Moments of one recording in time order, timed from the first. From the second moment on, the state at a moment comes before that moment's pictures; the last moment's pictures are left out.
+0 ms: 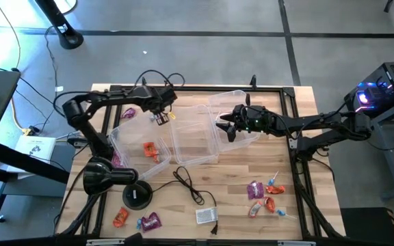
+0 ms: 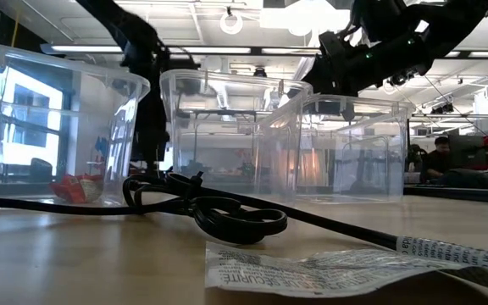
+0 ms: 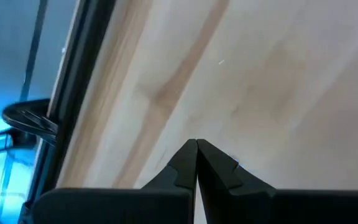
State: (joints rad) left arm 0.53 1.66 1.08 -0.77 -0.40 0.13; right arm -0.23 1.28 0.59 0.34 0.05 0.37
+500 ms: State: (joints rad) left arm 0.55 1.61 0.98 -0.80 -0.33 0.06; right arm -0.23 1.28 0.59 0.33 0.05 0.36
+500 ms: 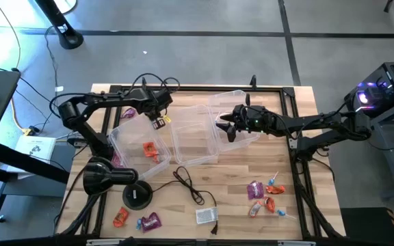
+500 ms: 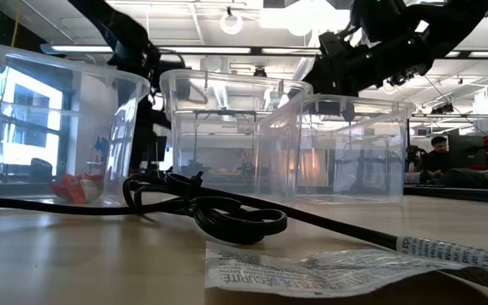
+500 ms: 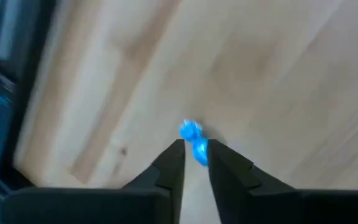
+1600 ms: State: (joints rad) left arm 0.59 1.77 0.96 -0.76 -0.33 -0.36; right arm -0.23 1.28 0.59 0.30 0.06 0.36
